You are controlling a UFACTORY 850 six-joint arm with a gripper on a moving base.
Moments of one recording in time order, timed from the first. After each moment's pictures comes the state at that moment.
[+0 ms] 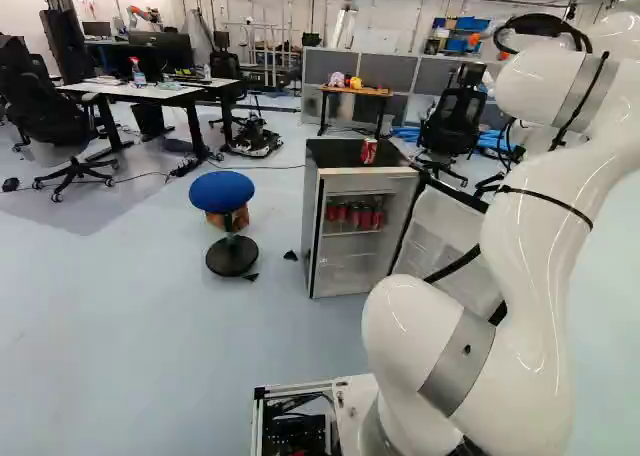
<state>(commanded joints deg) -52.0 -39.6 -89.2 10.2 -38.4 0.0</state>
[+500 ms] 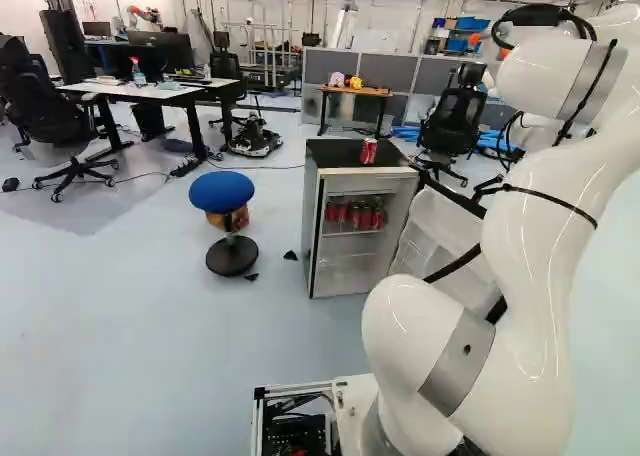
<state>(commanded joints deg) -52.1 -36.4 -84.3 10.2 -38.4 0.0</state>
